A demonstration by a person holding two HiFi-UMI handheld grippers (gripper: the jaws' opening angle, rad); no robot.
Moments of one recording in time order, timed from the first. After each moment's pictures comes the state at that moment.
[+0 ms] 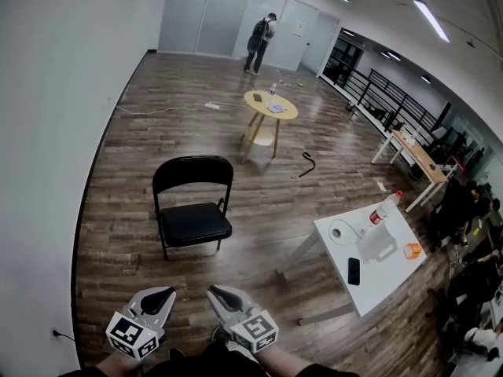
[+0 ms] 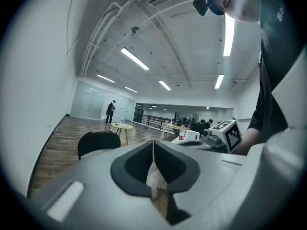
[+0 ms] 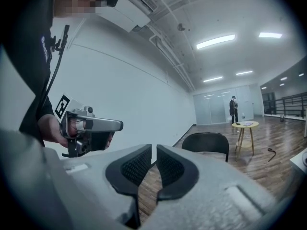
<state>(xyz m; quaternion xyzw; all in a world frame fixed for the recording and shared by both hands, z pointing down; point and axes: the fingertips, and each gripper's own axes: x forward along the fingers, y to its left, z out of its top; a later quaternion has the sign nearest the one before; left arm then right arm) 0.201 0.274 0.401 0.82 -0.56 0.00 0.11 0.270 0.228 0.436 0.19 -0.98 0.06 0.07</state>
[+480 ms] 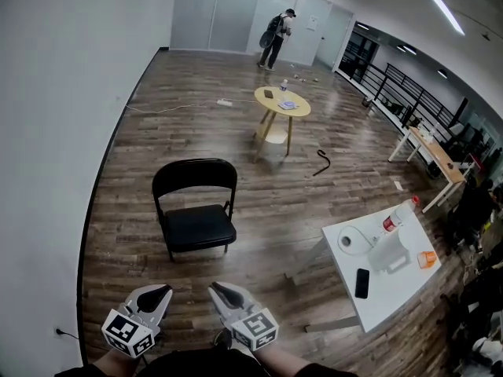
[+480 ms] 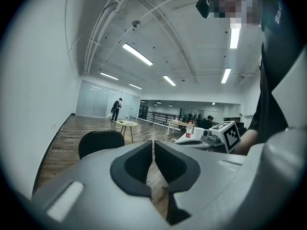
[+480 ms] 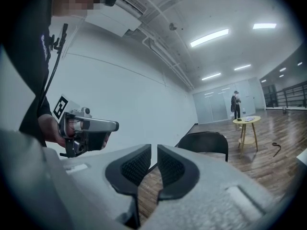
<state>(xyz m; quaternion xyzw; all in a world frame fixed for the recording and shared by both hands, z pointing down) 0.205 0.216 0.403 0.81 -0.58 0.02 0.12 0.283 0.156 0.446 0.18 -0.98 0.09 0.06</state>
